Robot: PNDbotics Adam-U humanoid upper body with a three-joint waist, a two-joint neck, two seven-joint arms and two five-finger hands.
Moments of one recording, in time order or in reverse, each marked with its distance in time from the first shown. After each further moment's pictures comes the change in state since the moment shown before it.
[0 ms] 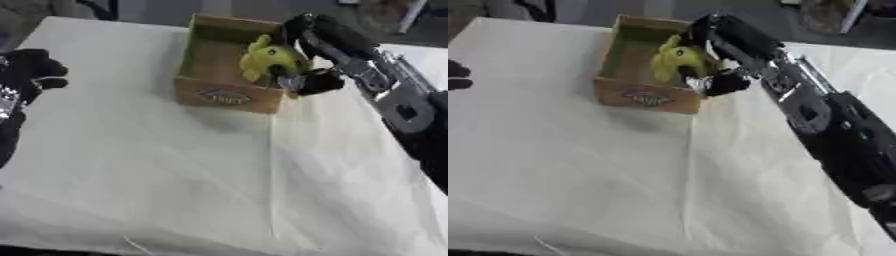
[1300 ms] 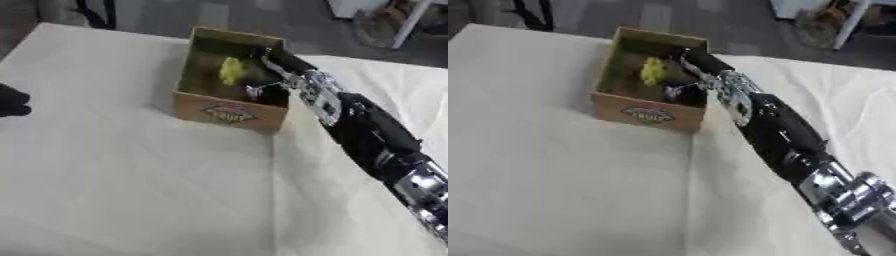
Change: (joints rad) left arm -0.079 -0.017 -0.074 -0.040 0.027 0.012 -0.079; right arm -0.127 0.042 -0.072 0.539 0.193 -0.017 -0.029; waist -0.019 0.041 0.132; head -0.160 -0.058
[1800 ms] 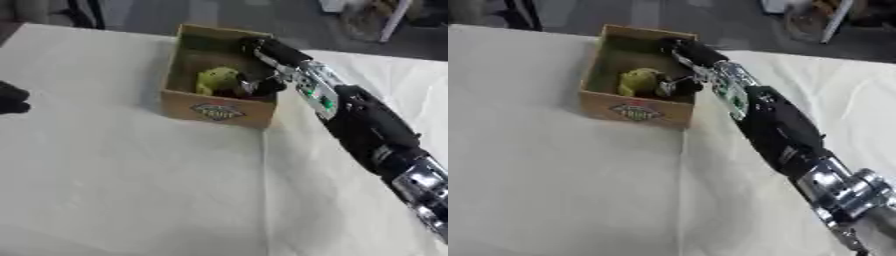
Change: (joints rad) left arm 0.018 0.000 0.001 0.001 -0.004 -0.001 0.002; right arm 0.014 -0.013 0.007 -0.184 -0.050 0.027 0.001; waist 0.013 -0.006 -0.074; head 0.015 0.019
